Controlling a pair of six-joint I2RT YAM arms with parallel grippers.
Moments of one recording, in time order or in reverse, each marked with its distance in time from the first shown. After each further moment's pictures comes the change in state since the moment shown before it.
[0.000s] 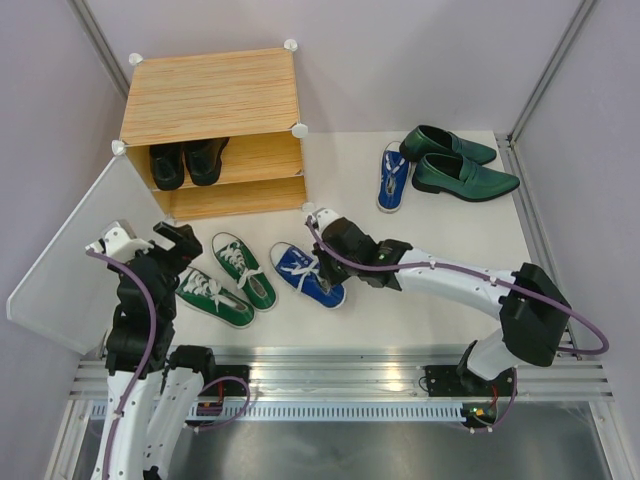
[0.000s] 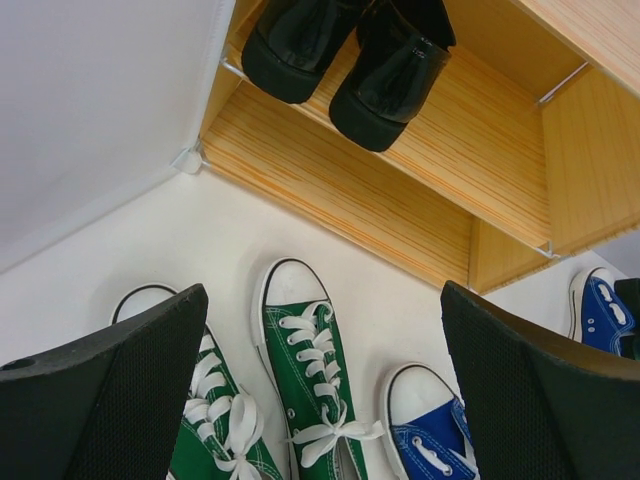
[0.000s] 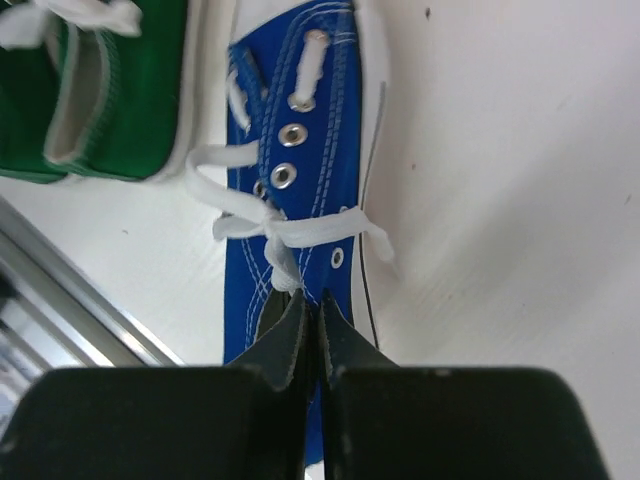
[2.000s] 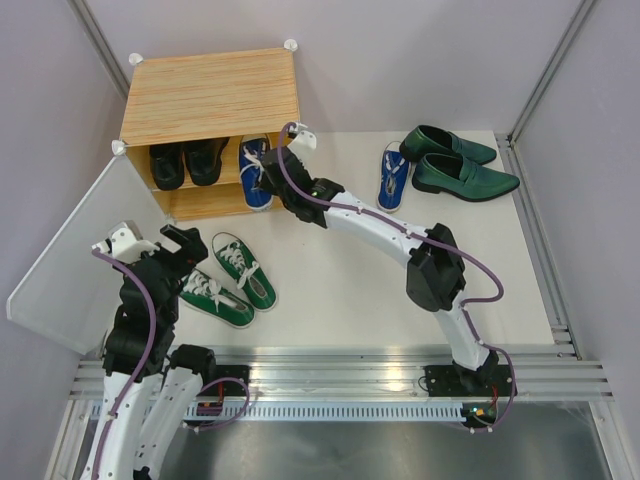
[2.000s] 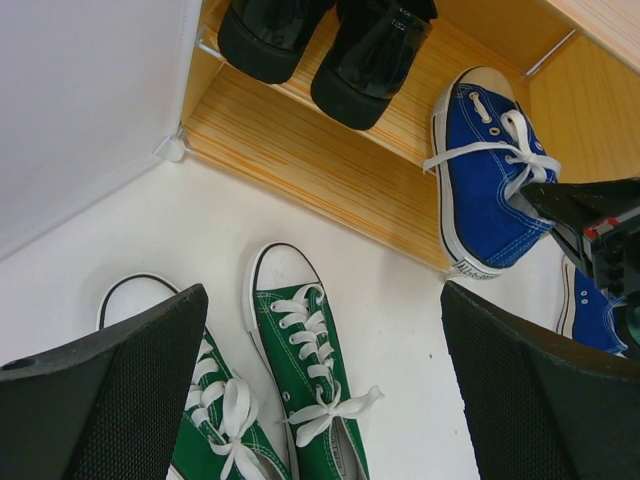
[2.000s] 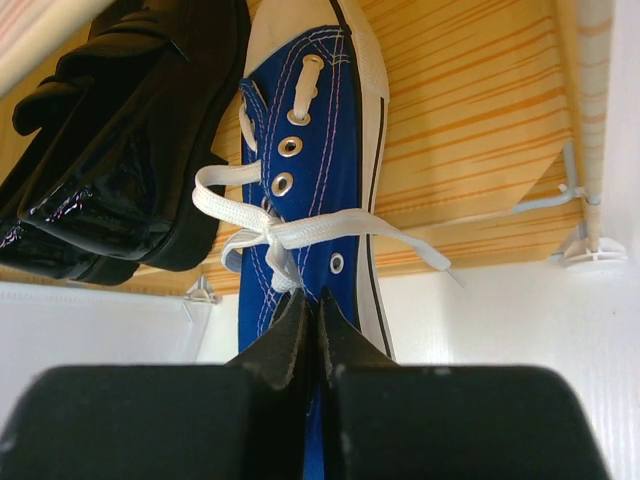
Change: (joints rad) left arm -0.087 -0.013 0.003 -0.034 -0.042 0.000; right arm -0.060 0.637 0.997 0.050 0.436 0.538
